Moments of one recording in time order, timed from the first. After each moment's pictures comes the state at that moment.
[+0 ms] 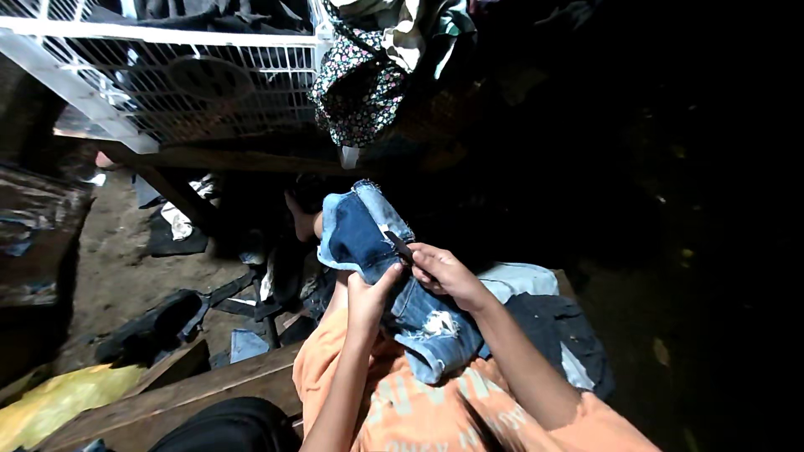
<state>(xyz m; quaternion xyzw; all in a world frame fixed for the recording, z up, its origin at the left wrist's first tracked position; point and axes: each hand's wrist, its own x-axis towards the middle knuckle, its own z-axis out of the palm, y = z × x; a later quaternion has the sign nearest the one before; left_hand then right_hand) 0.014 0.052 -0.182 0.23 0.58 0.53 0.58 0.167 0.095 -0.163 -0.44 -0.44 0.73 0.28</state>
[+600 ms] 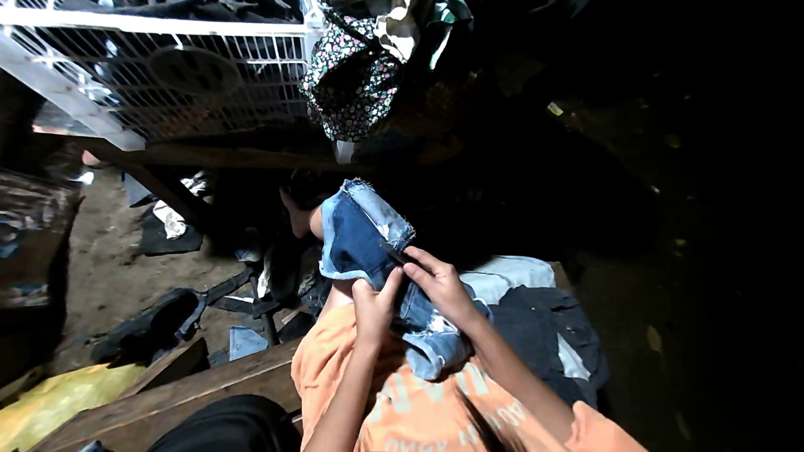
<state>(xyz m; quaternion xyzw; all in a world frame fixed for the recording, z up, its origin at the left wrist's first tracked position) 0.028 0.039 -0.193 0.30 0.60 0.55 0.50 0.158 0.064 -0.180 -0.53 -0.60 0.49 0.34</state>
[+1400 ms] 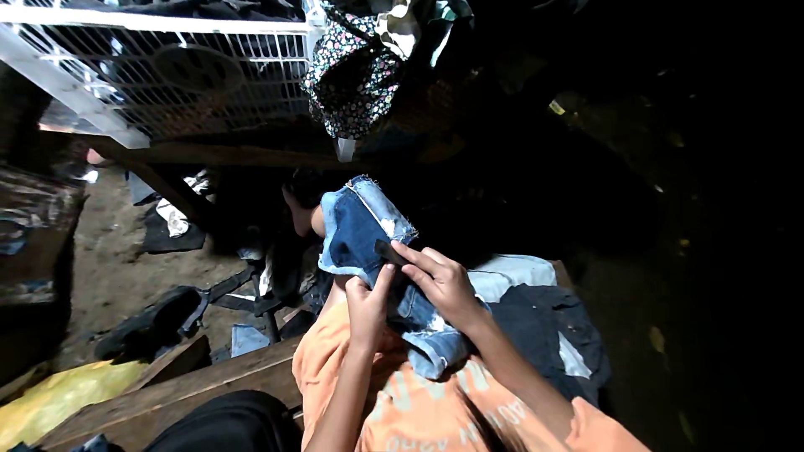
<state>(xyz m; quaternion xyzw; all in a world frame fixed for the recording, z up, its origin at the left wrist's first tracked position) 0.024 0.037 -0.178 0.25 0.55 0.61 0.52 0.159 0.063 -0.184 -0.51 -0.74 0.28 0.33</state>
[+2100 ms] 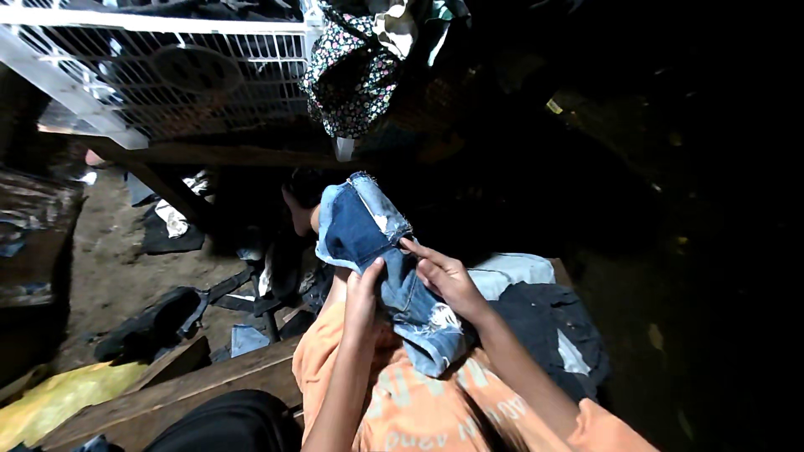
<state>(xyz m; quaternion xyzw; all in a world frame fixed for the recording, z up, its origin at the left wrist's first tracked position) 0.017 0.042 -0.169 0.10 0.52 0.55 0.64 0.167 0.063 -0.177 -0.41 -0.57 0.58 0.41</state>
